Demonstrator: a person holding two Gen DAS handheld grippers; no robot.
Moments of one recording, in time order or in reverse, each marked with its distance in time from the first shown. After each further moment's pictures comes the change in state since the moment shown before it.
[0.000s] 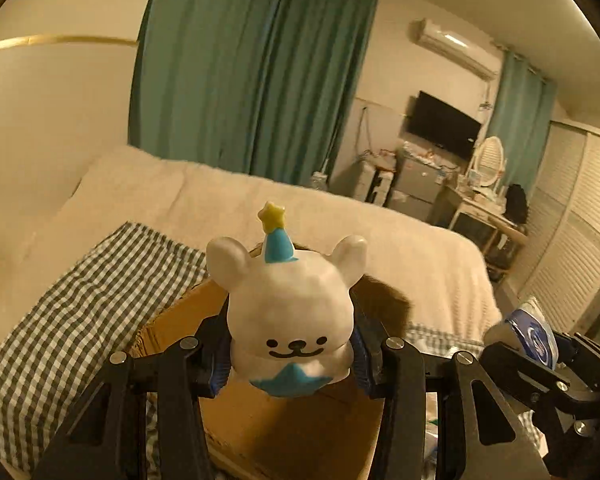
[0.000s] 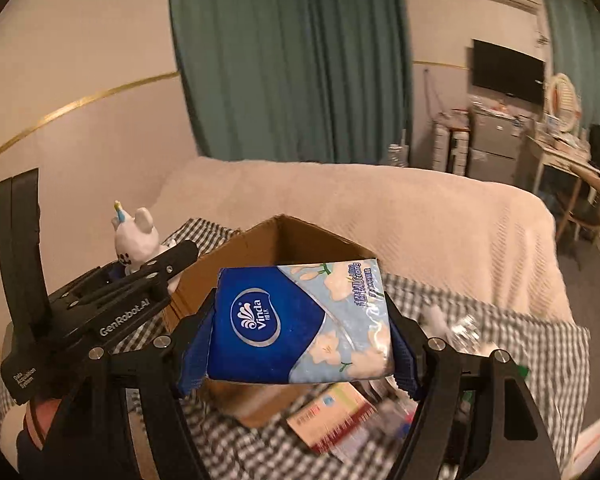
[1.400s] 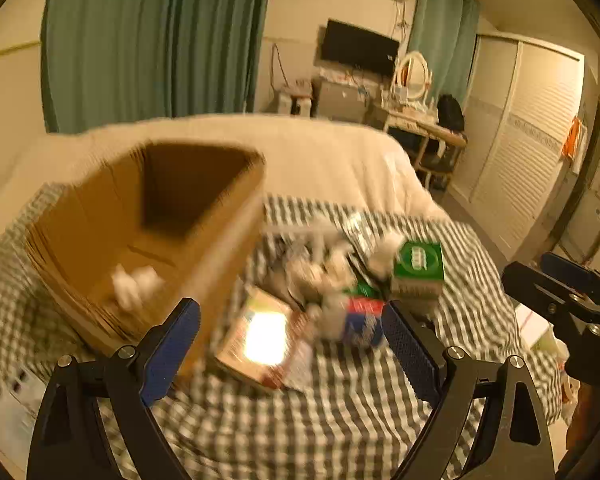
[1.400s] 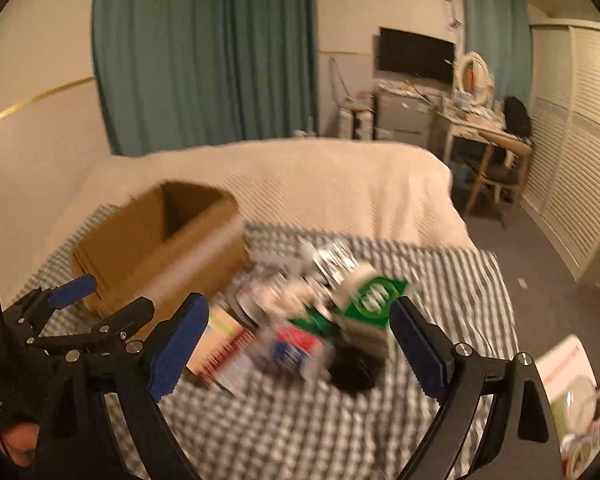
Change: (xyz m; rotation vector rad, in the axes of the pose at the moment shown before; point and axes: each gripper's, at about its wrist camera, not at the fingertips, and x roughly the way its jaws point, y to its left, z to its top) left arm -0.047 -0.129 -0.142 0.245 0.204 -0.196; right arm -0.105 -0.096 -0.127 0.168 0.006 -0.331
